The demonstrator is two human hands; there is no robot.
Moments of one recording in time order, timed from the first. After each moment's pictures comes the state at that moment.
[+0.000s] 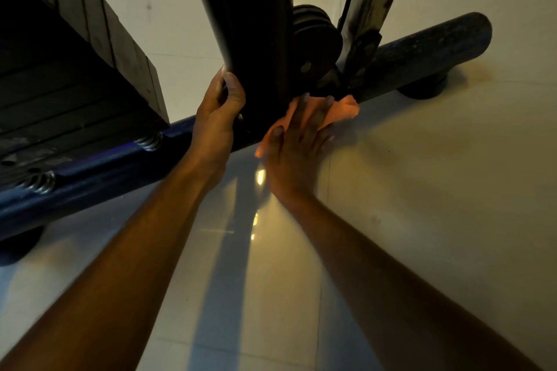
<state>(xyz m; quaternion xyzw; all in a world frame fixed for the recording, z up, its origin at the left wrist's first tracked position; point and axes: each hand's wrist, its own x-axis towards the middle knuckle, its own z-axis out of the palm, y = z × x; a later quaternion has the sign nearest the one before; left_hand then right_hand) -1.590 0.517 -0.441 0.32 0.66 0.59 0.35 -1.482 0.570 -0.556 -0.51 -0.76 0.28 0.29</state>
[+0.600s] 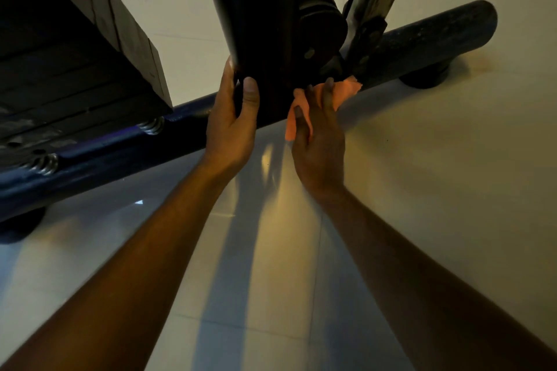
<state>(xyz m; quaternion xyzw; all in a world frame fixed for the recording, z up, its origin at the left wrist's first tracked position) -1.566 0.513 -0.447 0.33 0.73 0.53 0.26 -1.438 0.592 -0.519 -0.40 -0.79 0.34 0.31</state>
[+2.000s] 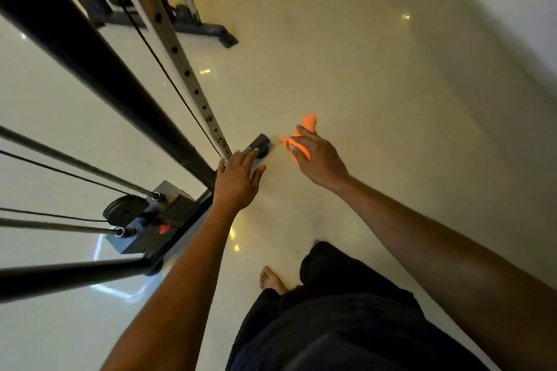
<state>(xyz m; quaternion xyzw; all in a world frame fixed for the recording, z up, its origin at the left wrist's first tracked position) -1.335 0.446 0.362 0.66 0.71 0.09 0.23 -1.107 0.519 0.391 -0.53 -0.78 0.28 0.18</state>
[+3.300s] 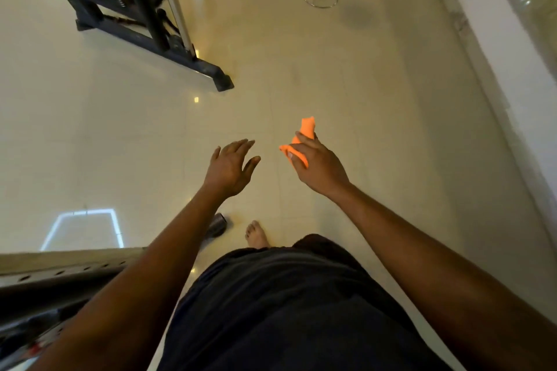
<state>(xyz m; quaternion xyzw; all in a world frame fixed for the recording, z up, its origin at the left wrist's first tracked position) -1.287 1.048 0.333 0.60 0.75 0.14 0.23 -1.041 1.150 0.363 -0.44 -0.87 0.23 0.09</state>
